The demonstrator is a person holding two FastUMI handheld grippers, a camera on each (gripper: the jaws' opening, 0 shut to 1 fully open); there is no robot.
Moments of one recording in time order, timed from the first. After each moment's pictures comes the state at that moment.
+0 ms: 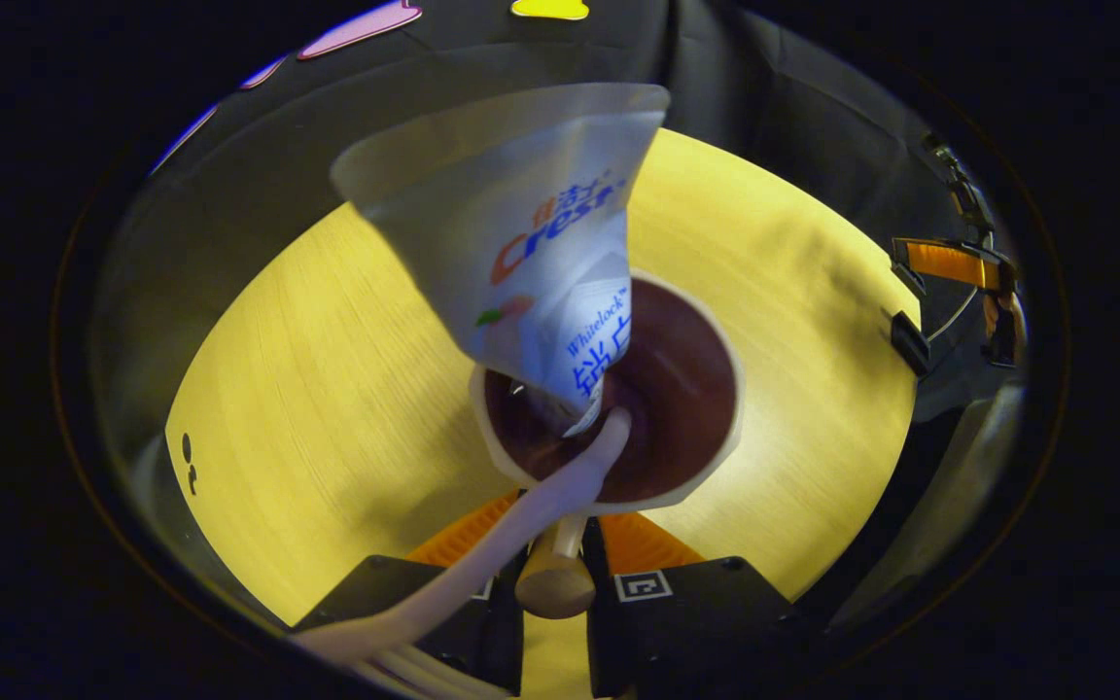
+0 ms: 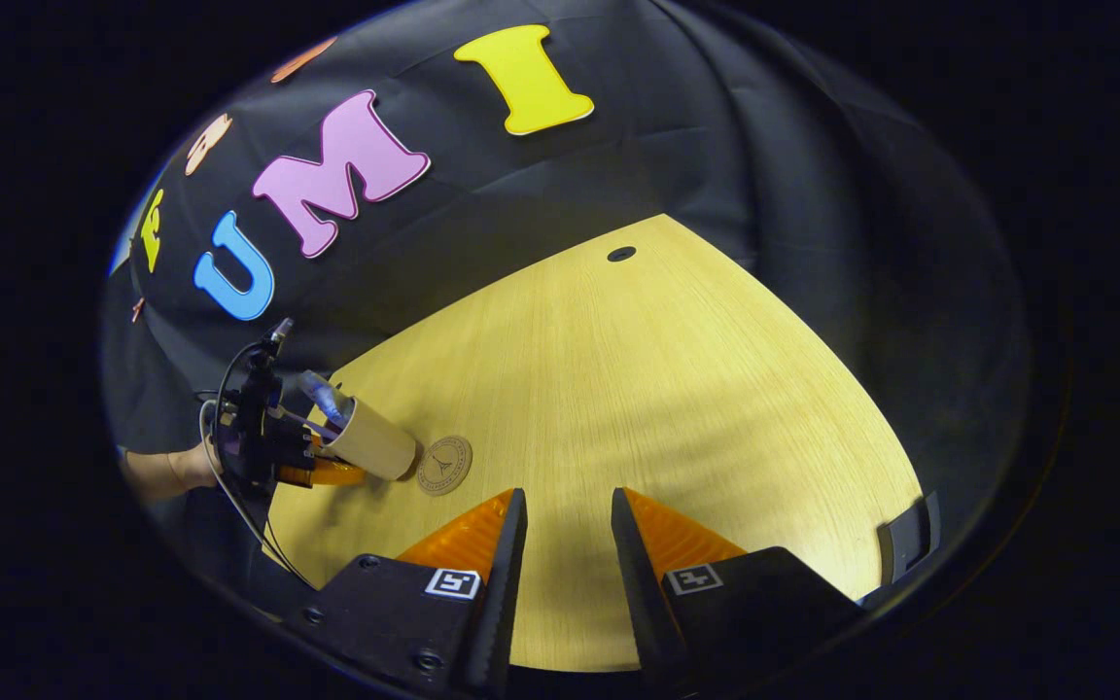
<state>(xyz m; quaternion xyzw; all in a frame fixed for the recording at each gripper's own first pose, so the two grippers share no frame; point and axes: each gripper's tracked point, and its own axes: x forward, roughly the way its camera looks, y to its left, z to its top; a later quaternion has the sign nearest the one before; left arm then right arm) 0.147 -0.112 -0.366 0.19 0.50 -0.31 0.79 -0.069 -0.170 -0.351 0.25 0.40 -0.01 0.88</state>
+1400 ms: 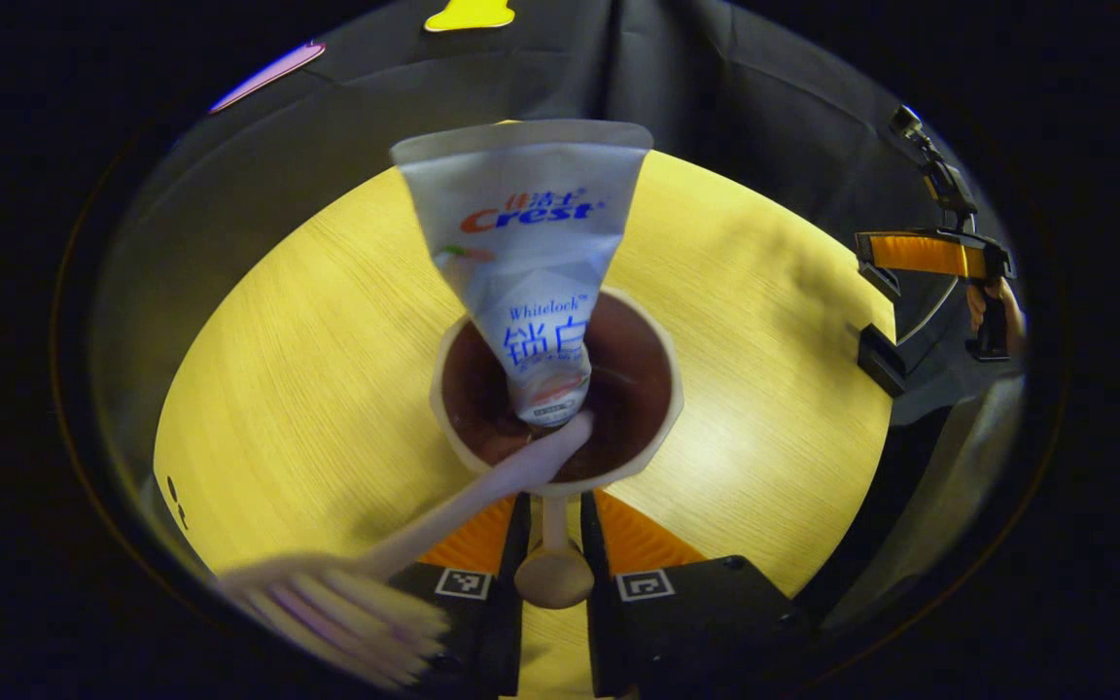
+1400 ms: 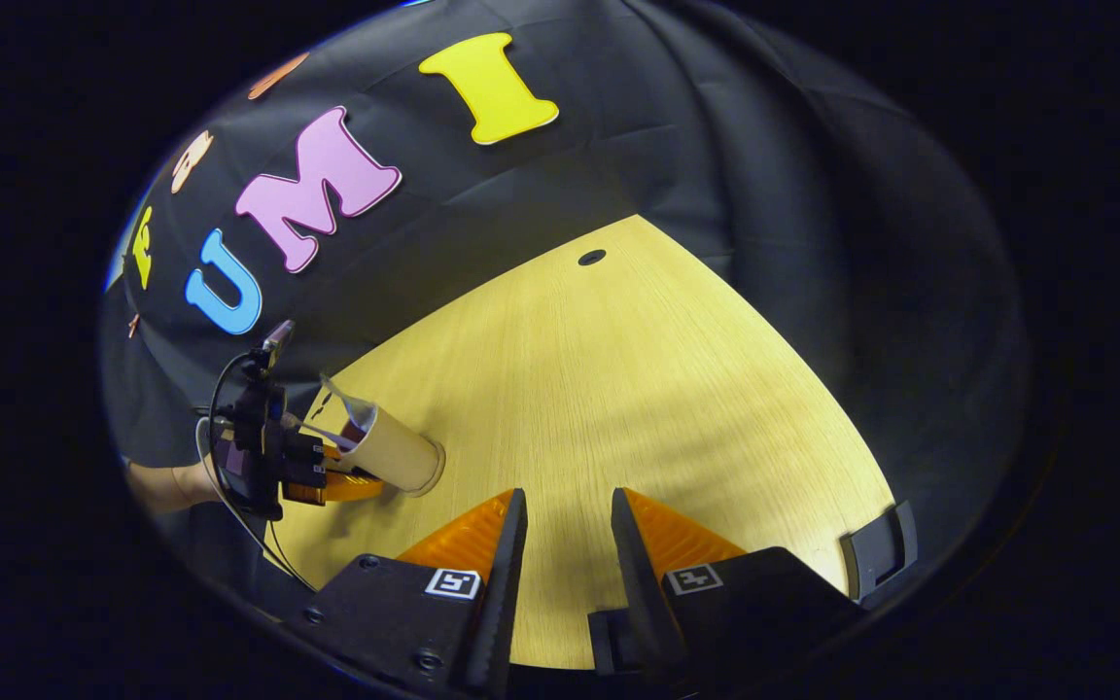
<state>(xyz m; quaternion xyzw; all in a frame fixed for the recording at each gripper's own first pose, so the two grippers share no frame) 0.128 -0.185 -0.373 0.20 0.48 -0.35 0.78 -0.075 -0.210 -0.363 0.26 0.40 -0.02 0.88</state>
